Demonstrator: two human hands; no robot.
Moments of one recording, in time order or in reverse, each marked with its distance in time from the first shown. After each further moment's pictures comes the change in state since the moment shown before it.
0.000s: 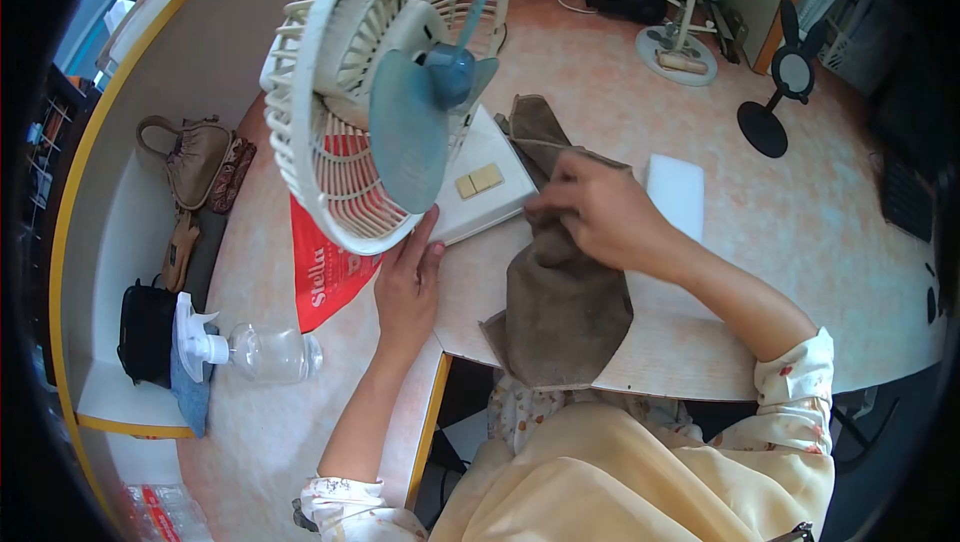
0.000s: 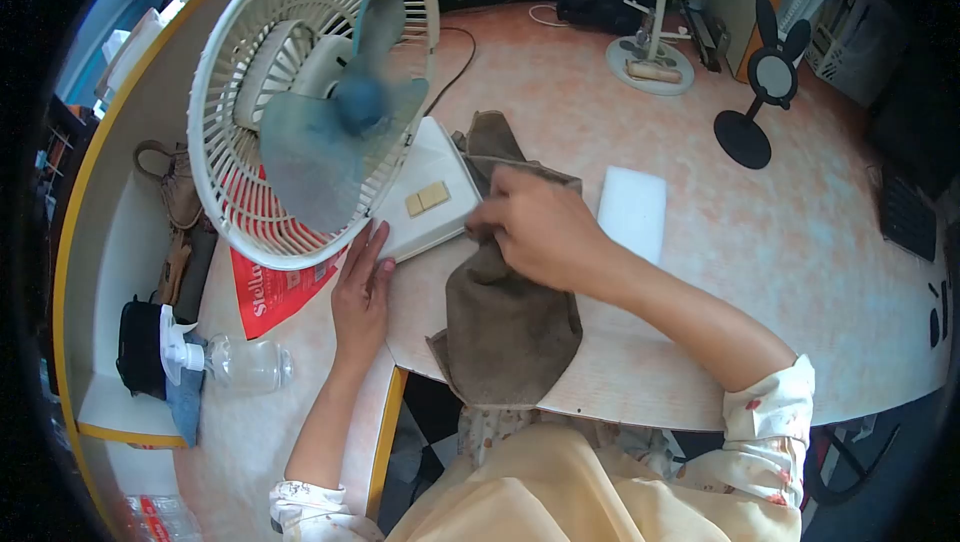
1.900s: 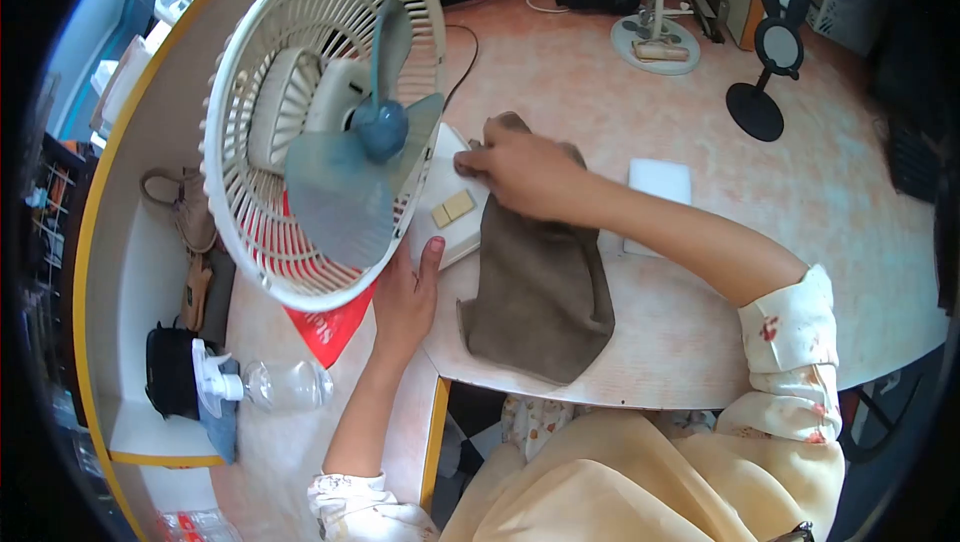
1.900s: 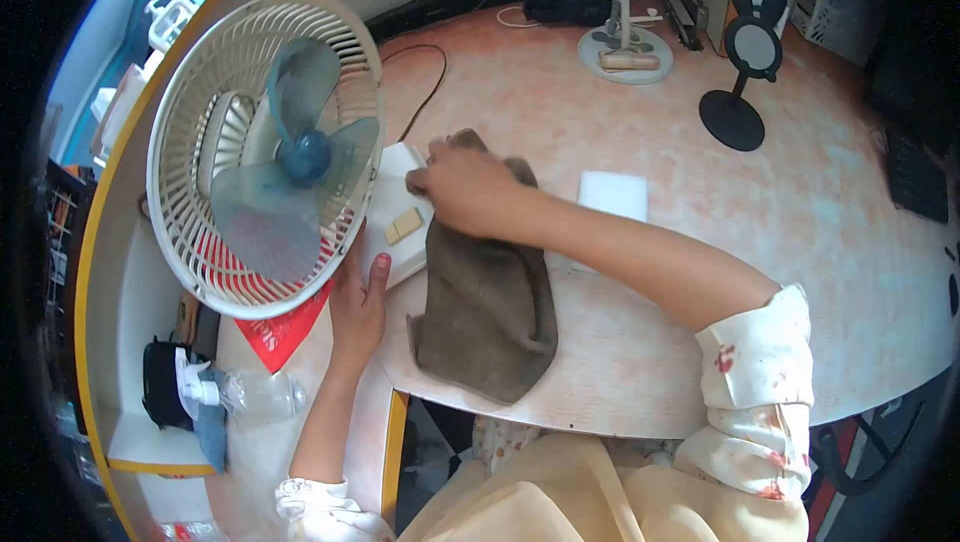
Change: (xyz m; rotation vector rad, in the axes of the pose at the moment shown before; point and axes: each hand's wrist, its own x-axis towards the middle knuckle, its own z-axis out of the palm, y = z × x) left_hand 0.035 0.022 0.005 0.081 -0.165 -0.085; right_hand 0.062 0.035 0.023 -0.063 0.024 -0.039
